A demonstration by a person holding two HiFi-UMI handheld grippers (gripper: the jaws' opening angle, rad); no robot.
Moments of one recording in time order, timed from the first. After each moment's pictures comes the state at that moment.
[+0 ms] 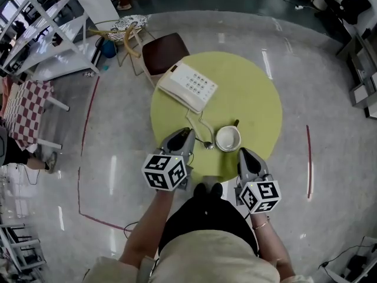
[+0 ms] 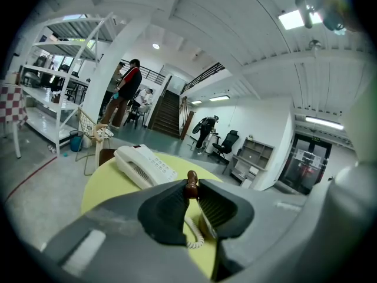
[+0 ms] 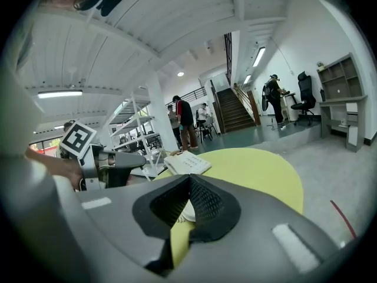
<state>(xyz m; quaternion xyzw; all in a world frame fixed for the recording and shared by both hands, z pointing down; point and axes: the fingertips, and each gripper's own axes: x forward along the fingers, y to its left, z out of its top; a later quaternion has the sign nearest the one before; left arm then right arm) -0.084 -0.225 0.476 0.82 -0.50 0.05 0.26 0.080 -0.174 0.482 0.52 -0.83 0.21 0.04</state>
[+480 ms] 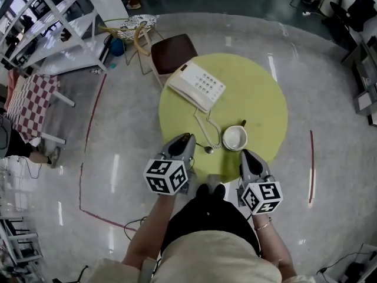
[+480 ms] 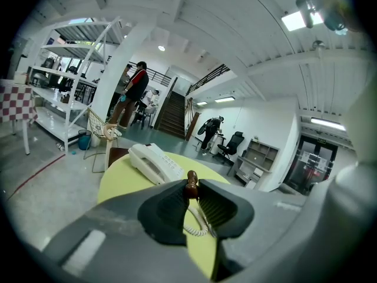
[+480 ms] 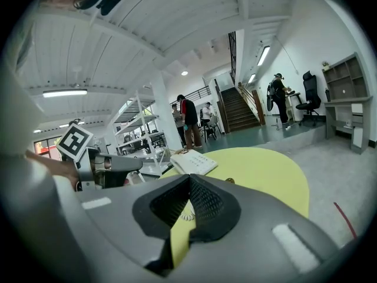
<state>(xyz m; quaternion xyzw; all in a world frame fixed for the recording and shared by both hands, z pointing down) -0.110 -0.198 0.483 0.81 -0.53 0.04 0.27 0.063 -0.164 0.483 0.50 -0.84 0.20 0.05</state>
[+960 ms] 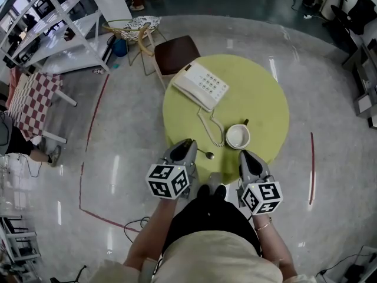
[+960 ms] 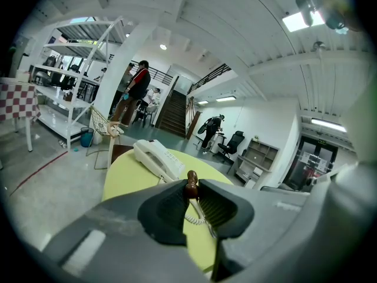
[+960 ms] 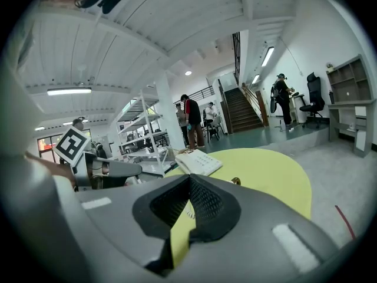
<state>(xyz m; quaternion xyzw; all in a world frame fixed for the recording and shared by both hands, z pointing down) -0.117 -0.170 0.487 0.80 -0.53 0.04 0.28 0.048 -0.151 0.475 0.49 -0.85 0.20 0.05</state>
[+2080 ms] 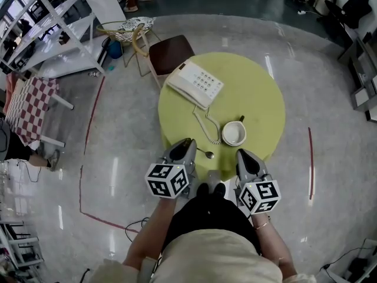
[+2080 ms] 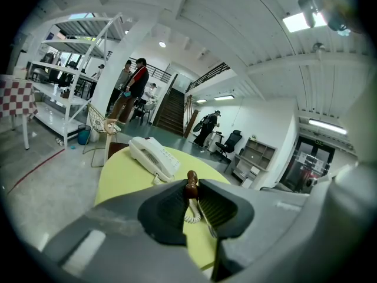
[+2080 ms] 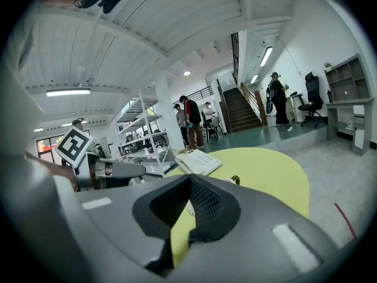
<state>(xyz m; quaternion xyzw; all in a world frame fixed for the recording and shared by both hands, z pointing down) -0.105 -0.168 0.489 0.81 -0.51 0.04 0.28 0.049 -0.143 0.474 0.49 -0.85 0.20 0.05</state>
